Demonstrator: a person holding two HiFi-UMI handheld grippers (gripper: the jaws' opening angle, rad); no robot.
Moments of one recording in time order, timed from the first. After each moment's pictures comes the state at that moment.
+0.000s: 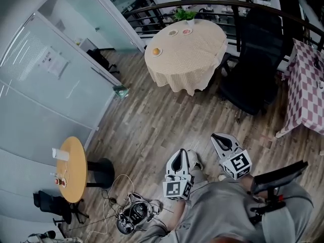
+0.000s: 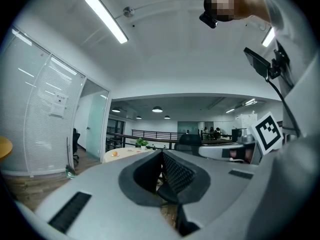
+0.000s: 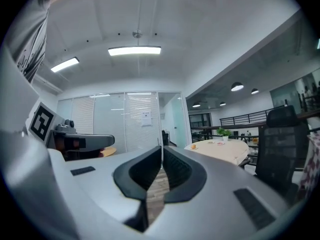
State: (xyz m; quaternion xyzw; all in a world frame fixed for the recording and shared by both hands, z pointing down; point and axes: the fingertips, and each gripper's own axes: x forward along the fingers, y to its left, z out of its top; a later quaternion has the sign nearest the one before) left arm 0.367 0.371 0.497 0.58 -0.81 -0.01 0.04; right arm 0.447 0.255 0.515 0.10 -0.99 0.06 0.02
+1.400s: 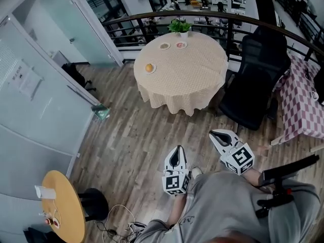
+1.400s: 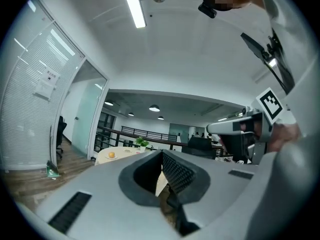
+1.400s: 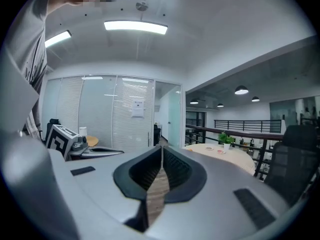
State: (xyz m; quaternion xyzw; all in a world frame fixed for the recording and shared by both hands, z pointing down) left arm 0.049 0.274 0.542 0.64 -0.76 -0.06 0.07; right arm 0.156 0.184 0.483 0.14 -0.99 0.00 0.07
